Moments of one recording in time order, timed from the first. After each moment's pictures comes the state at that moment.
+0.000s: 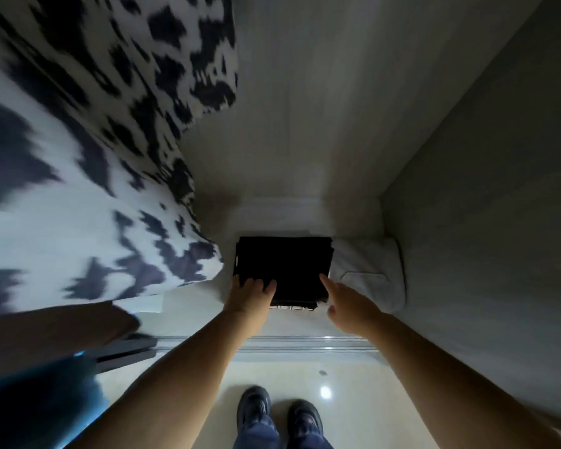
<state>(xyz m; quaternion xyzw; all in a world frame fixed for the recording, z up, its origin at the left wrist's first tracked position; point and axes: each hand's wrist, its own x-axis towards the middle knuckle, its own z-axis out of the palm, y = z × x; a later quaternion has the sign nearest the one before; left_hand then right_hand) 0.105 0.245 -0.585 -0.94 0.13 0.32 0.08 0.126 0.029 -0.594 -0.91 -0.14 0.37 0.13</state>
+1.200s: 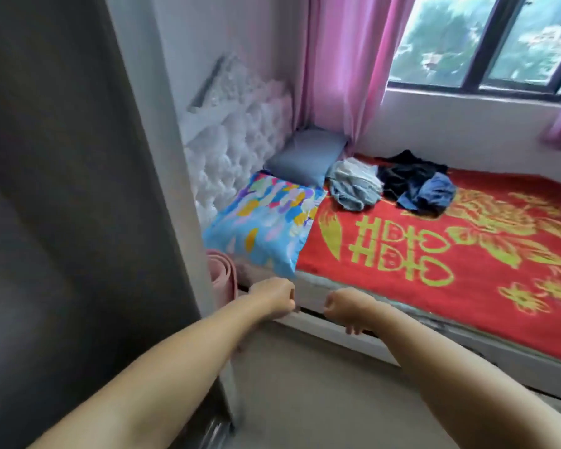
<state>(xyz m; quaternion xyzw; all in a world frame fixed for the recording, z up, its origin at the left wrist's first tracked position) -0.113 -0.200 -0.155 -0.76 0.62 0.20 -0.01 -0.272 -0.273 -0.156 -0.82 0.47 0.18 0.25</state>
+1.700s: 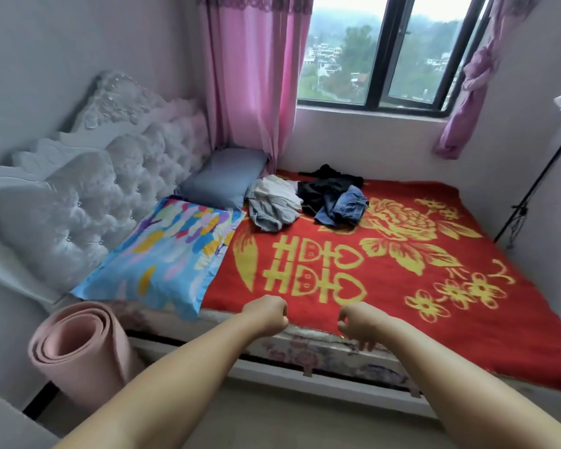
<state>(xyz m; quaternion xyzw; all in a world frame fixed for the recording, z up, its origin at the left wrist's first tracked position) -0.310 -0.422 -0.172 -0.70 0.67 0.25 -0.01 -0.519 -0.466 -0.152 -0.76 0.57 0.15 0.27</state>
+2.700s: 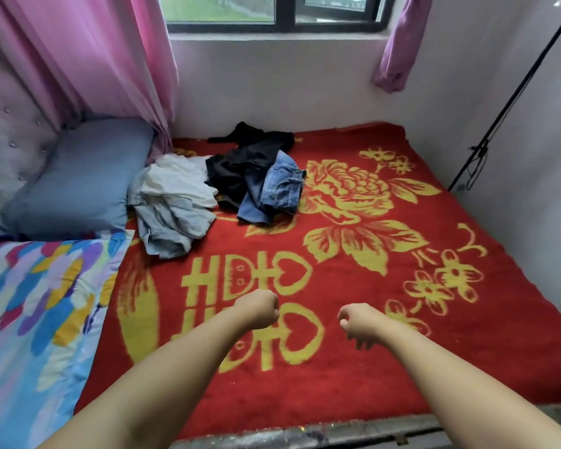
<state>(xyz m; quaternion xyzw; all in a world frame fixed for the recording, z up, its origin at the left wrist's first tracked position) -0.404 -0.896 -0.271 -0.60 0.73 0.30 0.12 -0.633 -0.871 -0.272 -0.62 0.67 0.12 0.38</state>
